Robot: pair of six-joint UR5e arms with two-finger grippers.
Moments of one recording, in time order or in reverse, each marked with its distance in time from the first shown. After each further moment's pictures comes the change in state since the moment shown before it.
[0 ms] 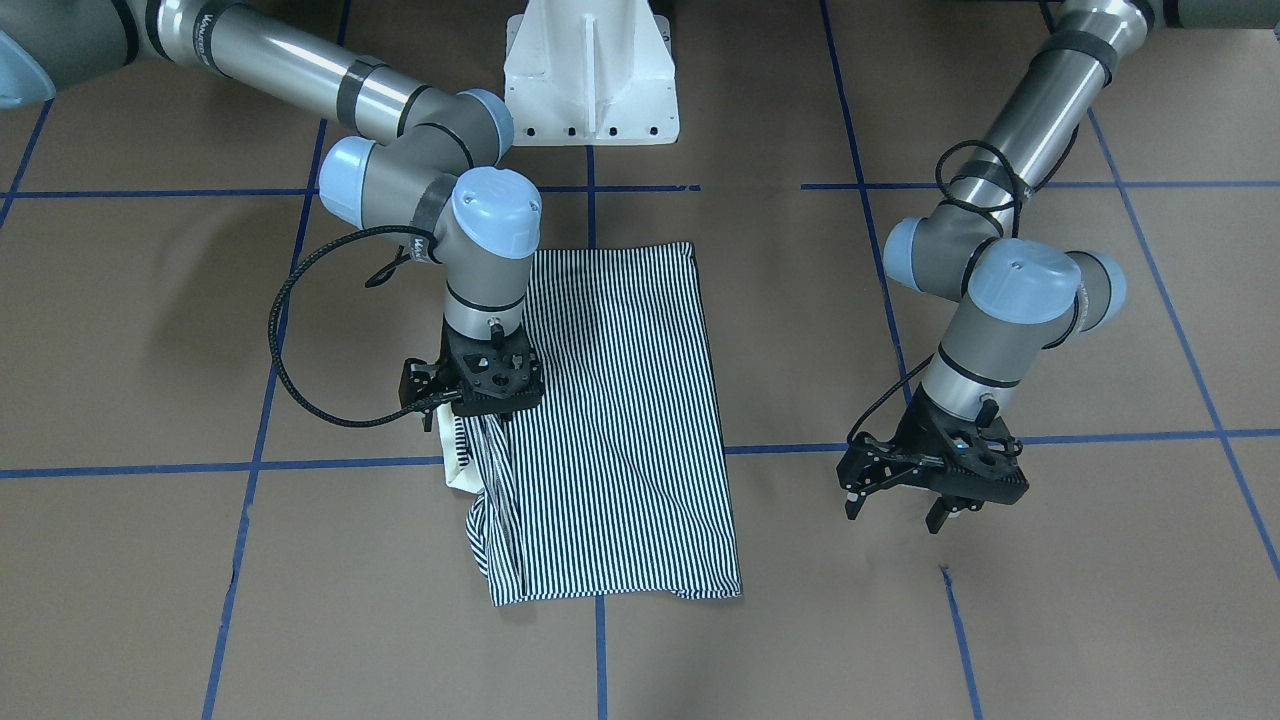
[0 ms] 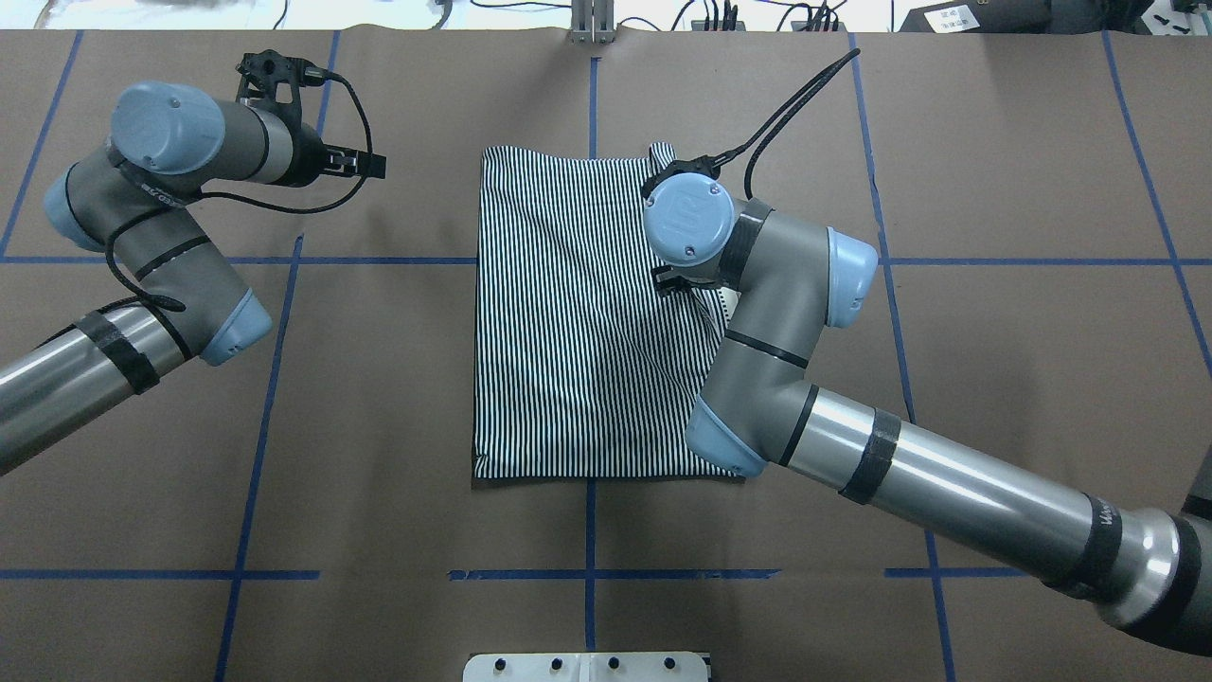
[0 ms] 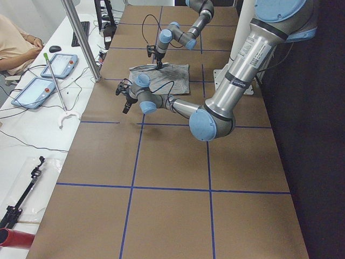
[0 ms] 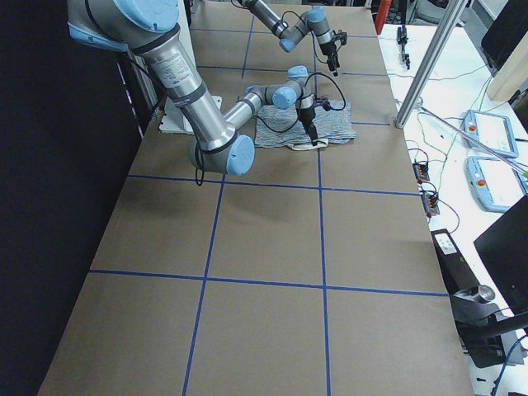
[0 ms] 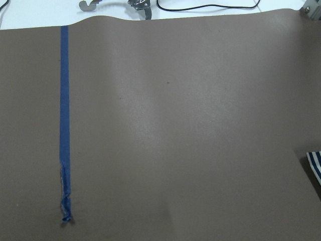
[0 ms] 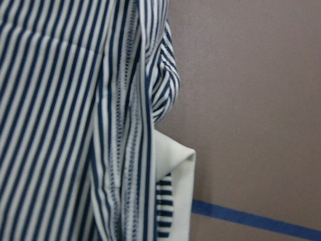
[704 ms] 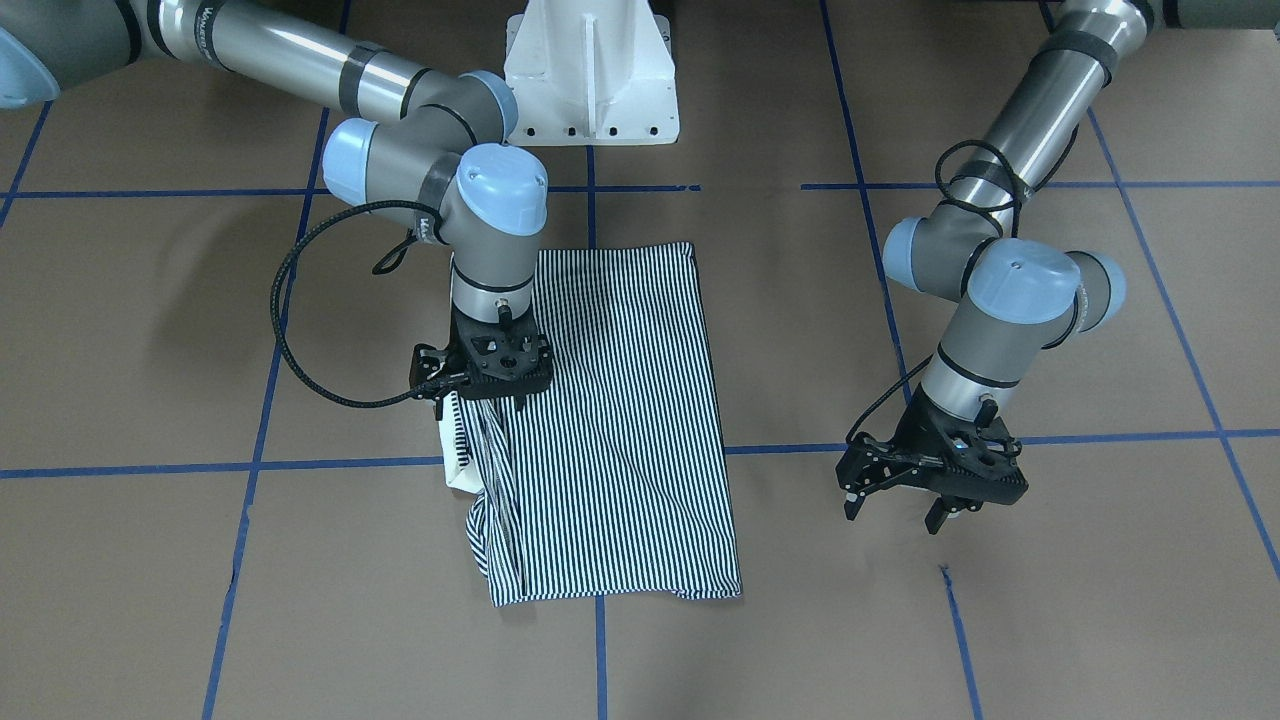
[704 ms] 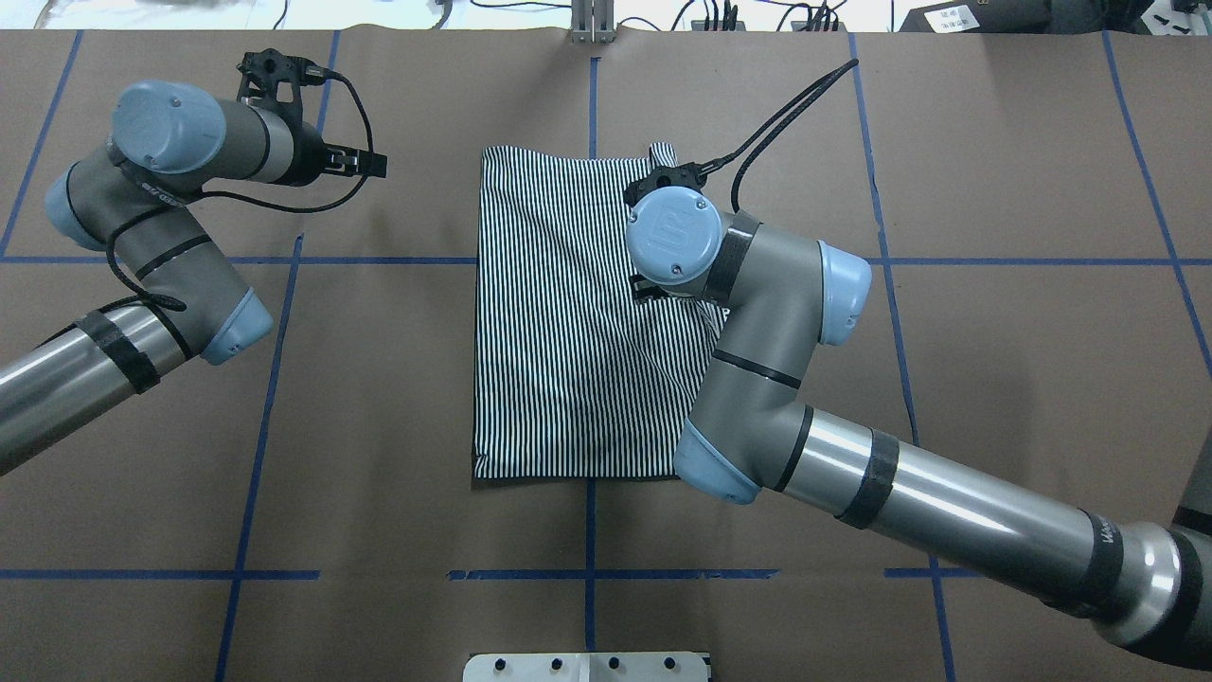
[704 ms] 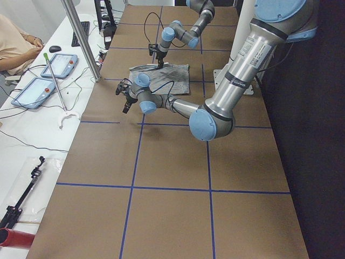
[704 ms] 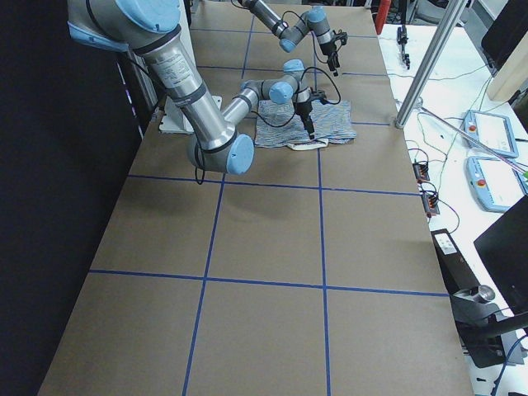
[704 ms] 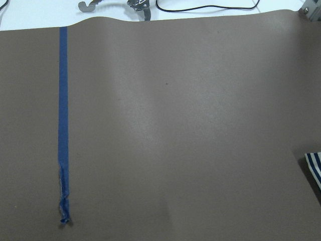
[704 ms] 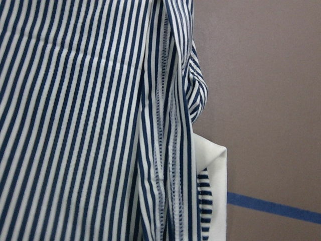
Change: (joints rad) left arm 0.000 -0.002 0.000 0.000 0.000 -0.001; right arm -0.036 0.020 0.033 0.016 -0.019 0.094
